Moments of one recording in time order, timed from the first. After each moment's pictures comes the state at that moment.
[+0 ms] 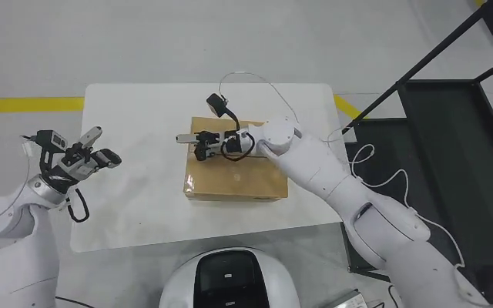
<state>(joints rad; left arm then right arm) 1.32 -1.21 -1.90 -1.54 -0.29 0.01 -1.12 -0.55 -1.39 0.60 -0.93 0.52 -0.23 0.91</state>
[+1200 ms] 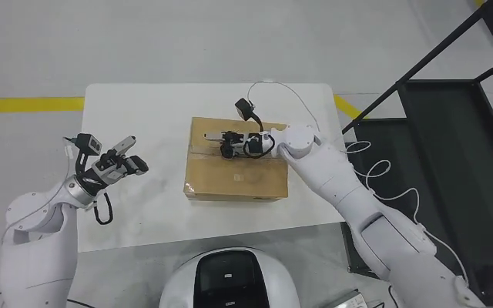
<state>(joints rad) 1.33 -1.17 -1.70 -1.51 -0.33 -0.04 -1.08 -0.70 -1.31 0.83 -0.95 0.37 -0.18 0.94</state>
